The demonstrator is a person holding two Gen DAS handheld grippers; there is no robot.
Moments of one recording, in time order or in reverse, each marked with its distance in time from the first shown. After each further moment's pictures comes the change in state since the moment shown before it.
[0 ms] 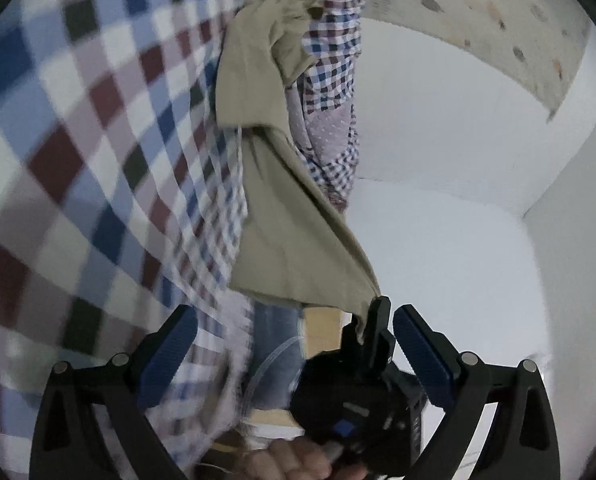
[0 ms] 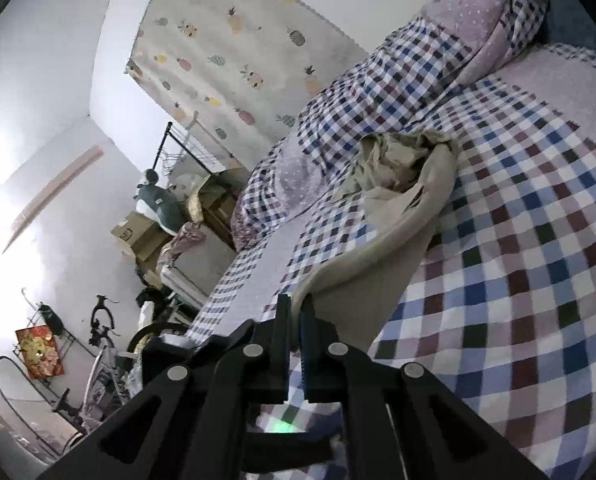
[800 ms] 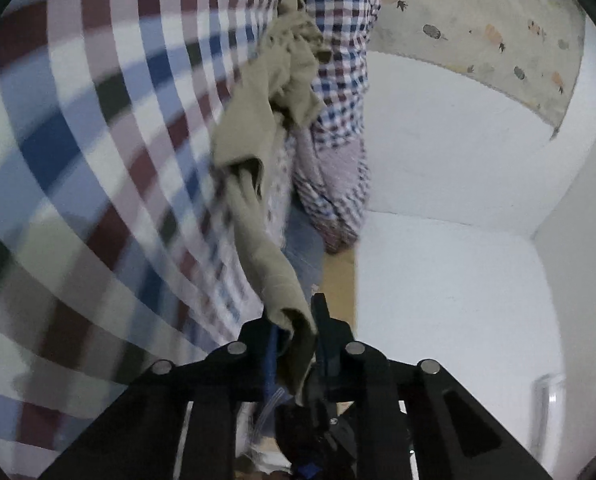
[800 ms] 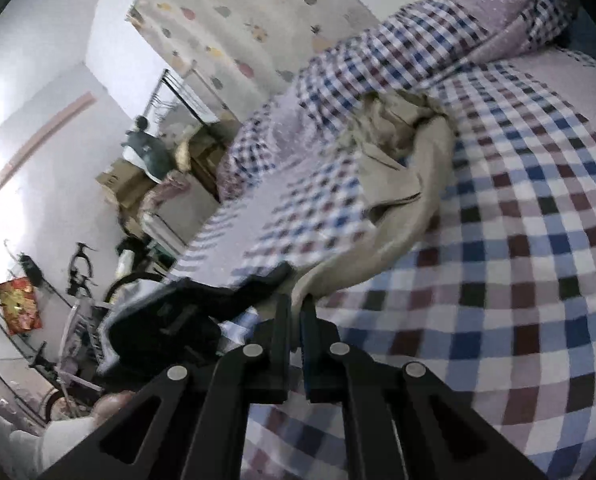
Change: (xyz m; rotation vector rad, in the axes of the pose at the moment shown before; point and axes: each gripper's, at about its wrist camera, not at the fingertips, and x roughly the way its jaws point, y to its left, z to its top) left arm -0.035 -0.026 0.017 0.075 -0.152 0.120; right arm 0.021 -0.008 -0.033 -0.099 0.167 -0.087
